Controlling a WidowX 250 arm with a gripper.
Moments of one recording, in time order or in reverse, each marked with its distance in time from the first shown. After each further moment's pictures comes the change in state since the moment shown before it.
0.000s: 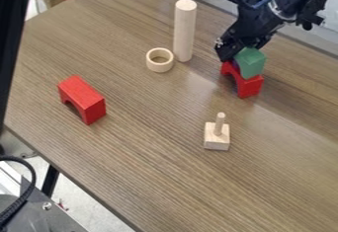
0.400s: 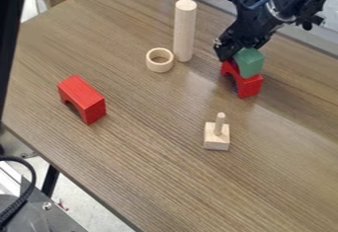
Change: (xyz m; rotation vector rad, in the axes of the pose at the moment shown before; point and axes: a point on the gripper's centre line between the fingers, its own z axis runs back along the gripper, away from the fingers) arm -0.002 0.000 0.000 -0.025 -0.009 -0.014
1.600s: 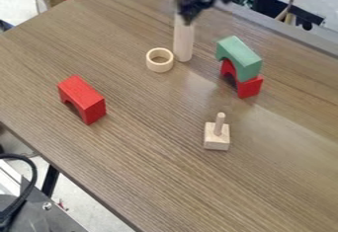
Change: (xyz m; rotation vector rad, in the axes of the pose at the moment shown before) arm 0.047 0.080 0.082 -0.304 -0.096 0.266
